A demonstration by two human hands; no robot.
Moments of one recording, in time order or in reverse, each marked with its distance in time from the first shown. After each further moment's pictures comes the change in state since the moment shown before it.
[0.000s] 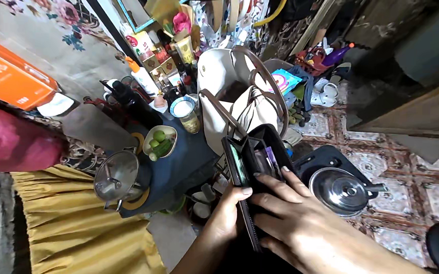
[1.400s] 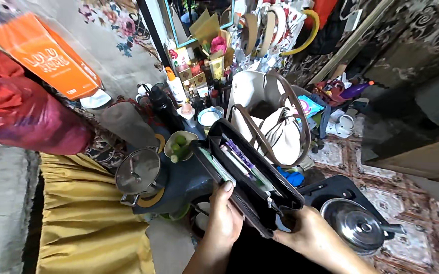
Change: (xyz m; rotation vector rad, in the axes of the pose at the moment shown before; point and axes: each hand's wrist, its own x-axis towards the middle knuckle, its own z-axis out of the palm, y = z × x) left_hand -0.016 0.036 -0.006 -0.067 0.249 0.435; right_hand 0.003 0.011 0.056 0.410 0.167 0.548
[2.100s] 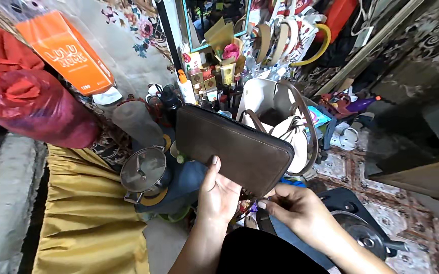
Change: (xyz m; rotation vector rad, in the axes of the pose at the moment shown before) left_hand 0.030 0.040 0.009 -0.242 -0.090 0.033; right_hand 0.051 -0.041 -0.006 0.405 -0.085 -0.094
